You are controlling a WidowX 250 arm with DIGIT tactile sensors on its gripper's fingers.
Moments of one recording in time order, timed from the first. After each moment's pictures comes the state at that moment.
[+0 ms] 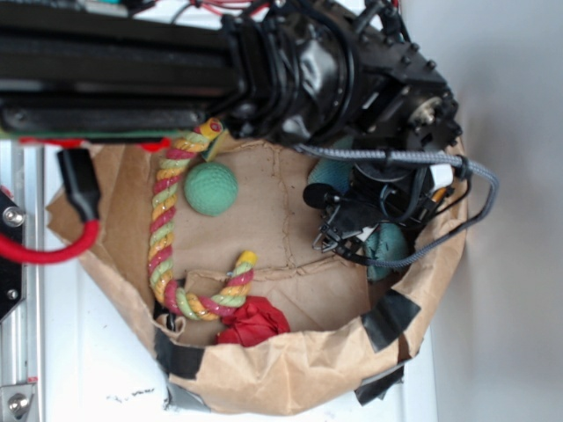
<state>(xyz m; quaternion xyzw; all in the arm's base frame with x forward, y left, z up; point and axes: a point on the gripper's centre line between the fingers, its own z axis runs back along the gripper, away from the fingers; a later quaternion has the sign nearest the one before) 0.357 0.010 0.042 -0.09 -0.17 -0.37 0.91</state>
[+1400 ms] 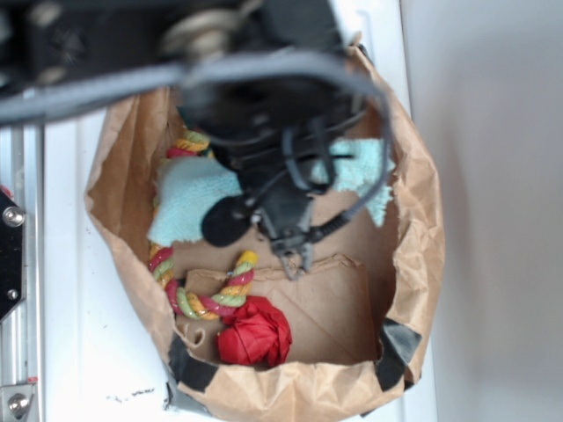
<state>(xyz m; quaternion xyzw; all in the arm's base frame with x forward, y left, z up) 0.278 0.026 0.178 -0.05 -0.13 0.11 0.98</state>
